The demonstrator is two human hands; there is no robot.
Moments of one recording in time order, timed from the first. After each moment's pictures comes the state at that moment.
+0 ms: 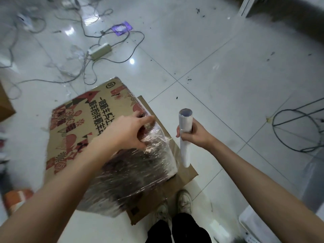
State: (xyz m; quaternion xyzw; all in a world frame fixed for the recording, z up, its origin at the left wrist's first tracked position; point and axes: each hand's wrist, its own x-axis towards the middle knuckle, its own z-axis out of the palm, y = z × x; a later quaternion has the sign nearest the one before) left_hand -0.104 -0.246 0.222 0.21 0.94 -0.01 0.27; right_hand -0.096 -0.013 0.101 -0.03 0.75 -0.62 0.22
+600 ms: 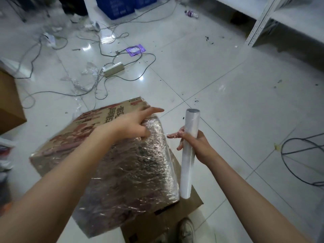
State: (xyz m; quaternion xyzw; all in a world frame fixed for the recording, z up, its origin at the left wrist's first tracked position) left_hand -0.181 -0.271 0.246 0.16 0.91 0.25 0.30; right_hand -0.140 -0.047 0.148 0.04 0.65 -0.73 0.20
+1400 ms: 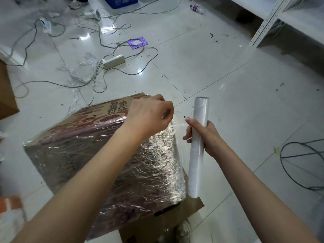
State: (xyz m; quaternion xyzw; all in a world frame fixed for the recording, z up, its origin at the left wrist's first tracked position) left_hand -0.195 -0.256 0.224 0.20 0.97 0.12 -0.07; right_hand -0.176 -0.064 0.163 0.14 0.67 -0.70 0.19
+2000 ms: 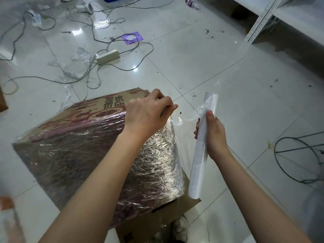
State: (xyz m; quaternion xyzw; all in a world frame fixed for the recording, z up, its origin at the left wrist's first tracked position) left_hand -0.184 -0.246 0.197 0.18 0.95 0.13 -0.23; right_hand -0.154 -0.055 0.150 0.19 0.70 -0.69 0.01
